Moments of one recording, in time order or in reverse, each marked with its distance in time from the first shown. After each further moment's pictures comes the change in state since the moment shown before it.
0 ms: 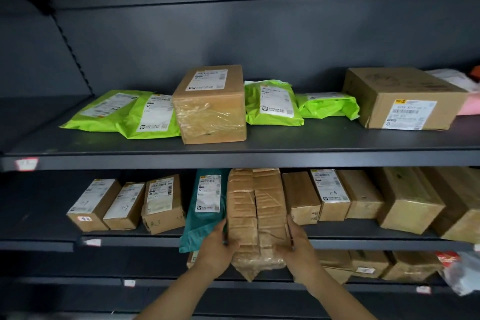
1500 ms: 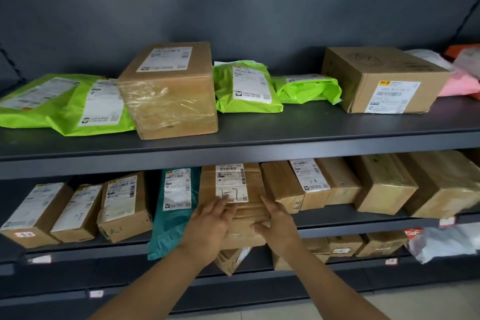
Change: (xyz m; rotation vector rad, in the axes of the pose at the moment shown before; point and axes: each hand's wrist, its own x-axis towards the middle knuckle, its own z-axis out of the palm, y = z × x) left_hand 0.048 0.033 0.009 1.050 -0.104 0.487; right_hand 0.063 0.026 -0.006 -0.475 0.077 0.051
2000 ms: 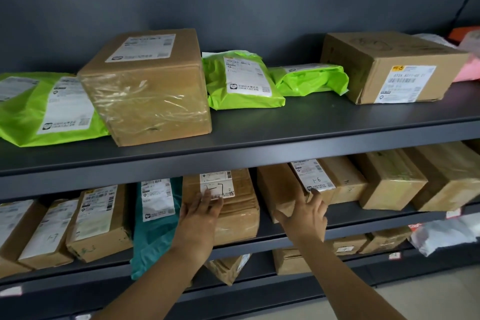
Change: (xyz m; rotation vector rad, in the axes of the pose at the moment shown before) left_hand 0.035 -0.025 0.015 -0.040 0.024 -0.131; right_hand 0.042 0.040 0.000 -0.314 0.349 0.334
